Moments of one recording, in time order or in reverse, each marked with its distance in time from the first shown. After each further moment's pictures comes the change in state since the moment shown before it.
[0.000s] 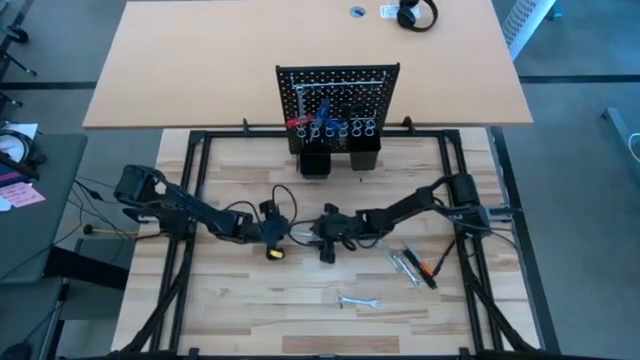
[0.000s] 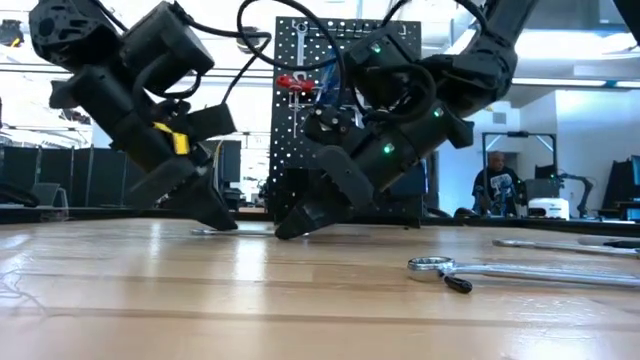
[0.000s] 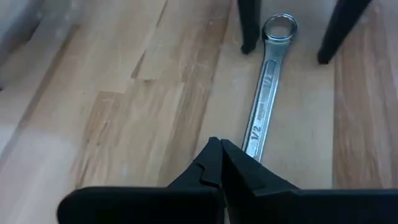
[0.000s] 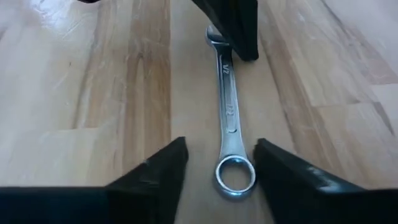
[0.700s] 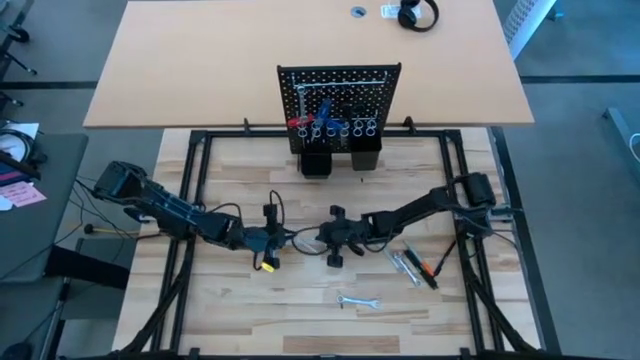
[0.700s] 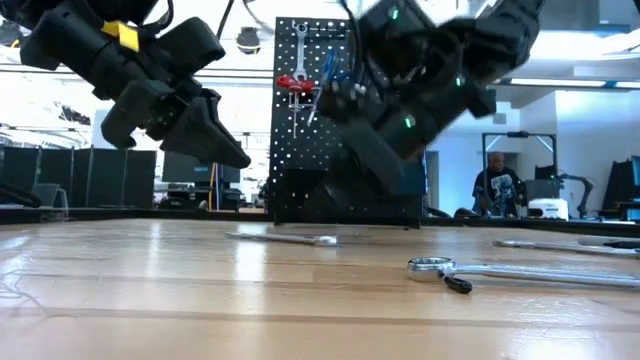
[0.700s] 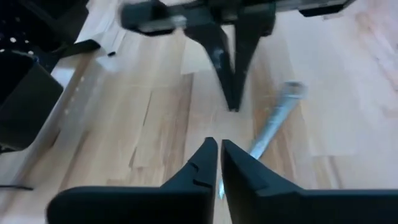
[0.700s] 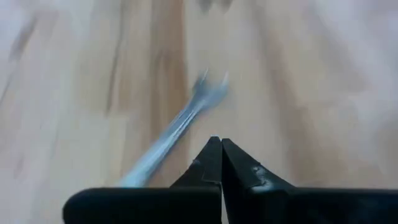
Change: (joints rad) left arm -0.117 -0.181 0.000 0.059 -0.046 0.200; right arm 0.049 -0.155 -0.015 -0.095 0.071 -0.030
